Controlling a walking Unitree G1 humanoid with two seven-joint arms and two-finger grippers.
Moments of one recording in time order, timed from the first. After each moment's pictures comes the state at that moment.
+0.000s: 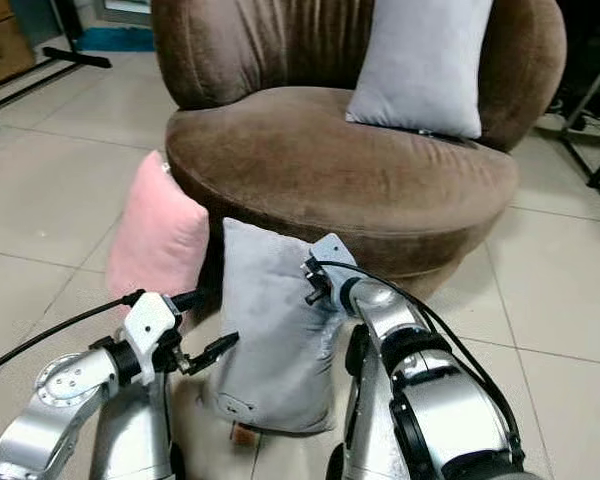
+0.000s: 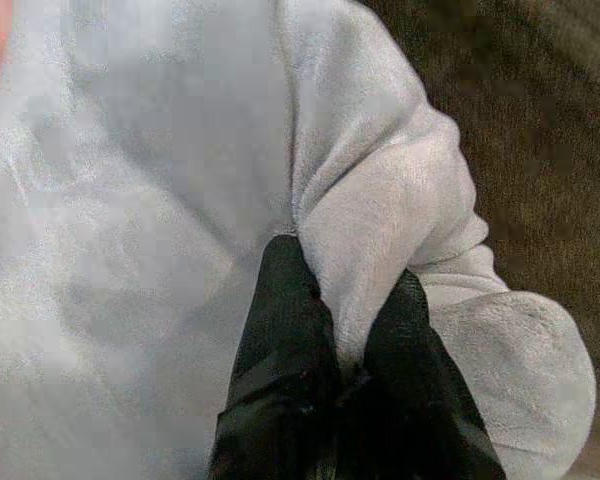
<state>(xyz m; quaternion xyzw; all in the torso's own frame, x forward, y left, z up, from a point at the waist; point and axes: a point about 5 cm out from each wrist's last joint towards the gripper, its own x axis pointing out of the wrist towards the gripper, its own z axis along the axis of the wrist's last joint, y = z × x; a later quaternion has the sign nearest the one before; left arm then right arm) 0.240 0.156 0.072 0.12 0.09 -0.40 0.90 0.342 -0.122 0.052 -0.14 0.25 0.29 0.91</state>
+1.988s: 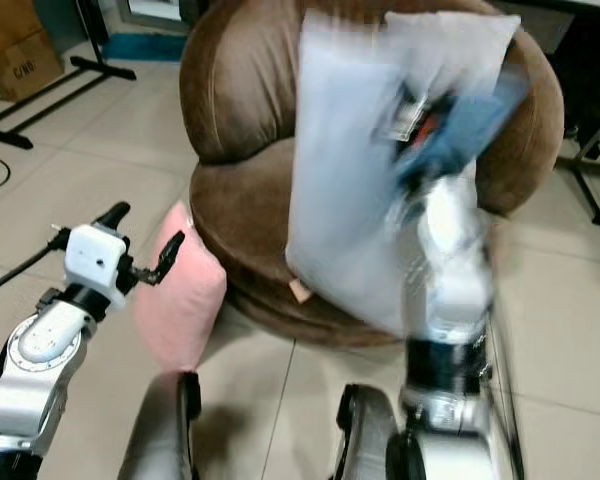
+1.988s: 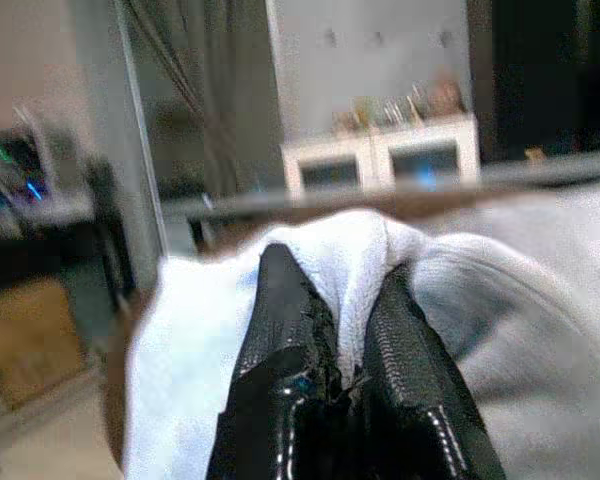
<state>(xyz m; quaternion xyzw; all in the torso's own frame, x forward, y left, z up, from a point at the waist) 0.274 0.186 0.137 0.17 -0.06 -0.14 0.97 0.329 -0.159 0.221 0.11 -0.18 0.03 0.98</state>
